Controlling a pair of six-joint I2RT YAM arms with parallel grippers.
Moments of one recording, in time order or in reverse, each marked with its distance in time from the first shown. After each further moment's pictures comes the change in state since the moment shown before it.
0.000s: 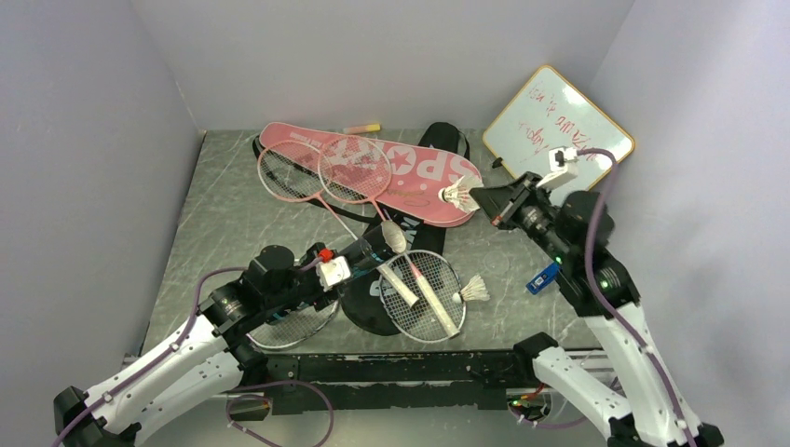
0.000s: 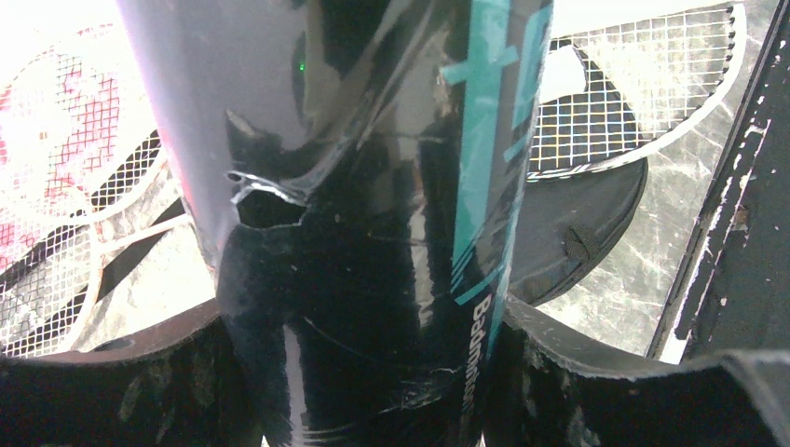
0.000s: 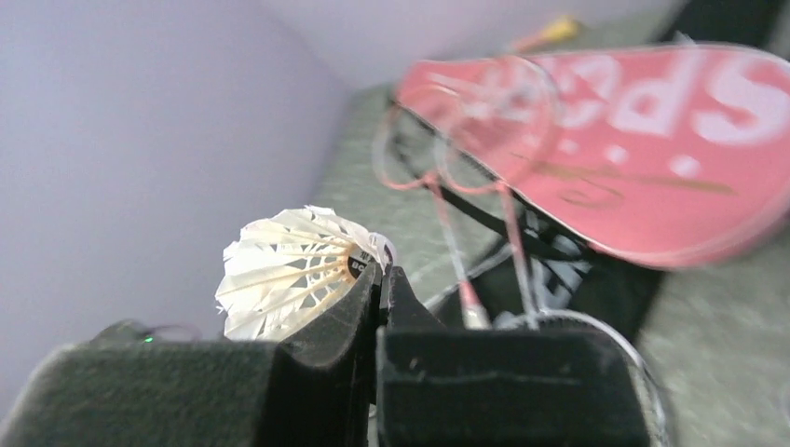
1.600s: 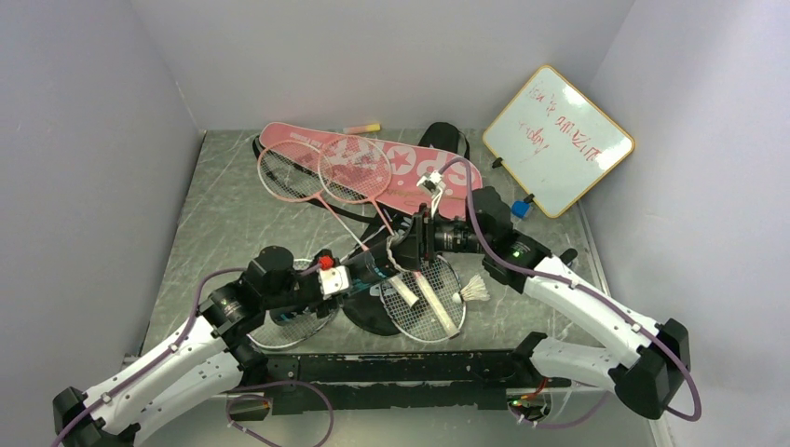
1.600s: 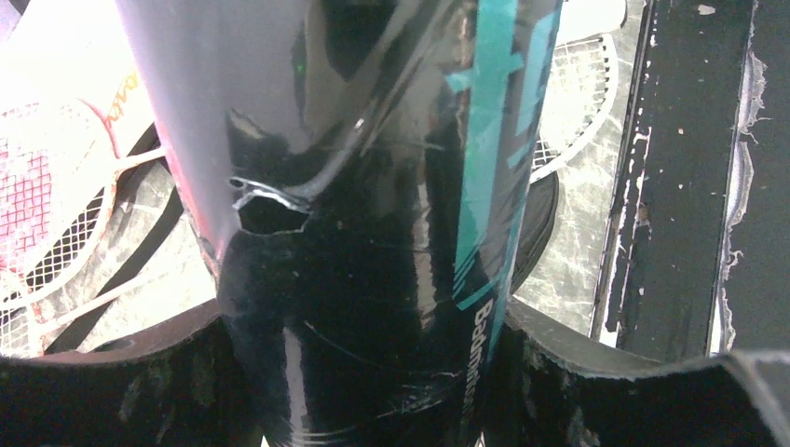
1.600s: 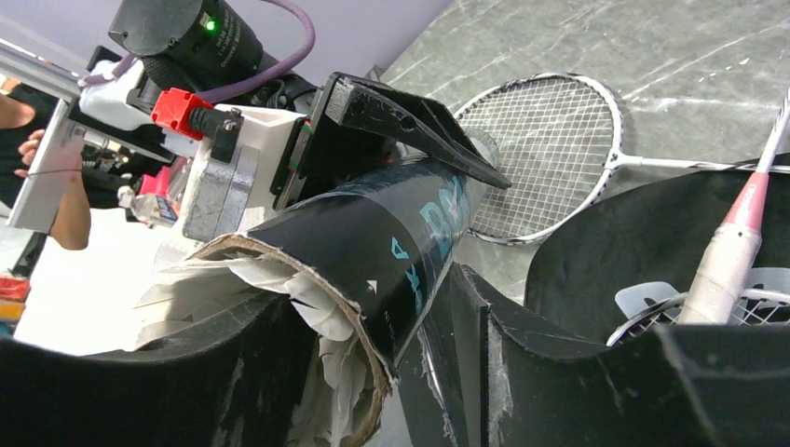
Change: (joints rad) left arm -0.003 -0.008 0.000 0.014 0.167 0.009; right arm 0.332 0.267 -0.182 0.407 -0.589 -0.096
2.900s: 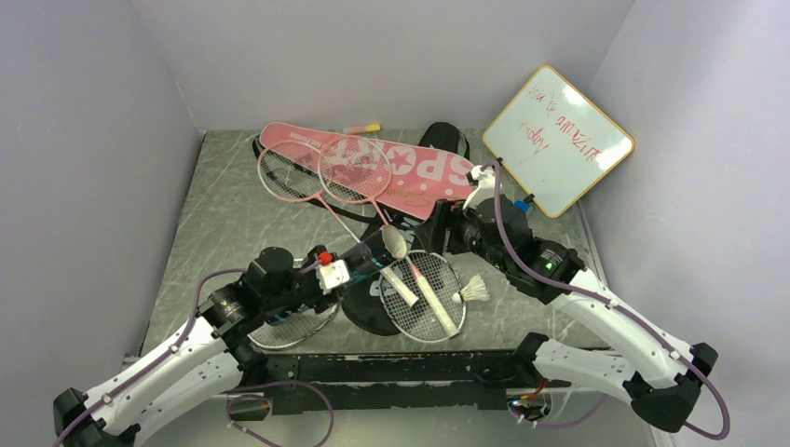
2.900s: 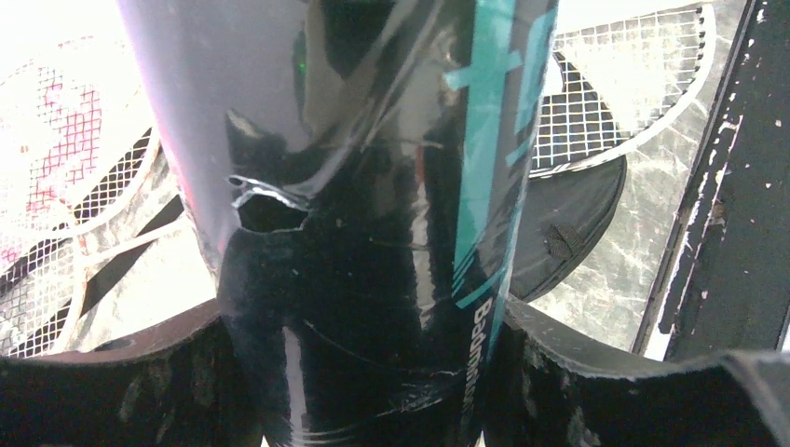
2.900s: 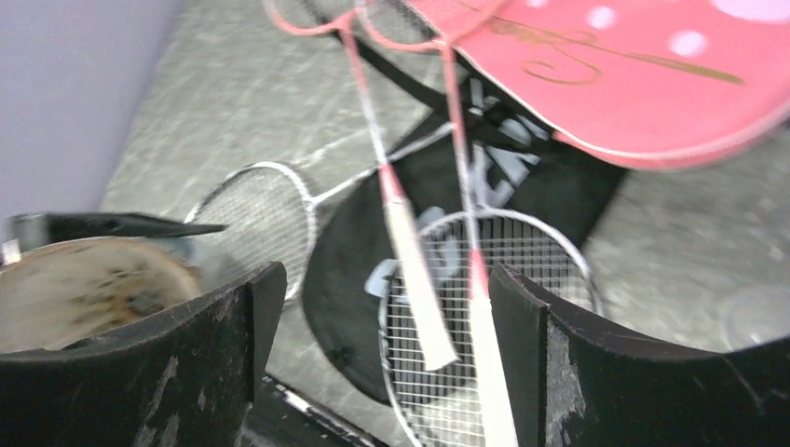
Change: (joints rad) left arm 0.001 -0.007 -0.013 -0.013 -0.126 -0.007; right arm 0.091 -0.128 0.140 -0.447 0.828 -0.068
